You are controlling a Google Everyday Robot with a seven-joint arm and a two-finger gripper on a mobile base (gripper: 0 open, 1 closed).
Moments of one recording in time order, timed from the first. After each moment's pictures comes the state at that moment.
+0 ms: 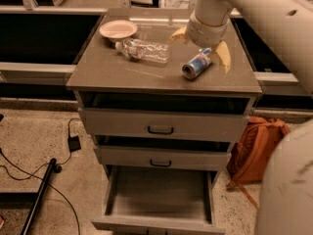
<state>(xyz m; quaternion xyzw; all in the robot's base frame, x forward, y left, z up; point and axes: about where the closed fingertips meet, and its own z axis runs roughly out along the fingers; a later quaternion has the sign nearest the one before) 0.660 -0.134 0.881 -0.94 0.31 -0.10 0.08</state>
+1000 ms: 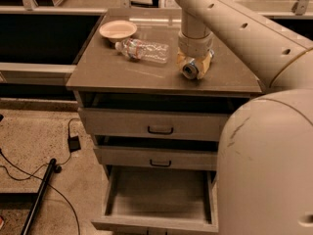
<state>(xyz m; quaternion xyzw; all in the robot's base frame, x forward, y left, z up) 0.693 -0.132 0.822 -0.95 0.30 -0.09 -0.01</state>
